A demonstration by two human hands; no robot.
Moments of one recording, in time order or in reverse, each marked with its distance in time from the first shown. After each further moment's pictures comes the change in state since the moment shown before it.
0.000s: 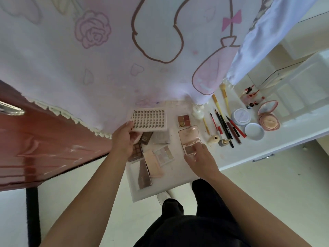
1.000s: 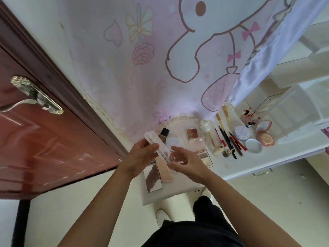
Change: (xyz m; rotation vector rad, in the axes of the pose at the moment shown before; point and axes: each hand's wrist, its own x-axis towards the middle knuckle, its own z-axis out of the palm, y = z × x) left_hand -0.089 0.016 -0.072 0.147 -0.739 0.070; right_hand -0.057 -0.112 -0.010 0.345 -0.303 -0.164
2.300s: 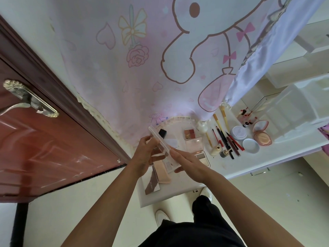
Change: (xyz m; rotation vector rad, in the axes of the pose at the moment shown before) left_hand 0.020 -0.002 0.028 0.215 0.233 -0.087; right_hand -0.002 -0.013 -0.014 0.133 -0.186 -0.046
